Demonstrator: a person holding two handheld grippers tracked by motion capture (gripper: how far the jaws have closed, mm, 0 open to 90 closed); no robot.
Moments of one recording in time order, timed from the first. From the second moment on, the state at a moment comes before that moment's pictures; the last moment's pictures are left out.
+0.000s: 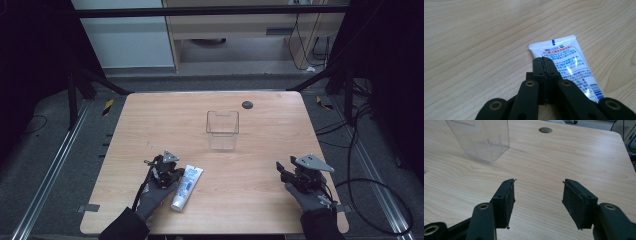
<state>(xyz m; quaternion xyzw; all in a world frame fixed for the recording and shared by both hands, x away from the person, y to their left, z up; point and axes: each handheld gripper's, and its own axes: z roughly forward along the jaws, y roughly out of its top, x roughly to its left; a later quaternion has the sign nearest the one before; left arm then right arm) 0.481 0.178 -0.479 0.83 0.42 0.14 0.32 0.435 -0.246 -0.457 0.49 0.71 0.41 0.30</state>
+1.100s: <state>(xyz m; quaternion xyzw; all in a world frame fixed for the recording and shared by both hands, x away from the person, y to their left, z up) 0.462 0.166 -0.418 0.83 0.40 0.17 0.35 0.436 -0.253 -0.457 0.50 0.70 0.41 0.30</state>
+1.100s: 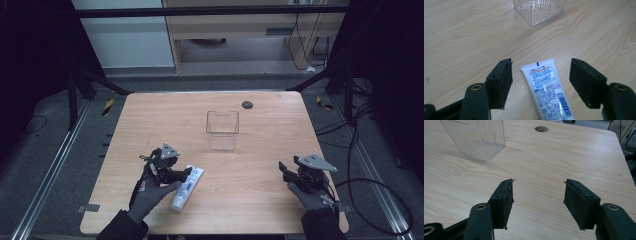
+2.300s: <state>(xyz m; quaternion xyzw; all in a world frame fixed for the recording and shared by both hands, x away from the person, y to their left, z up) 0.484 0.141 -0.440 0.87 0.42 0.09 0.24 0.438 -0.251 -0.458 0.49 0.71 0.40 0.30</state>
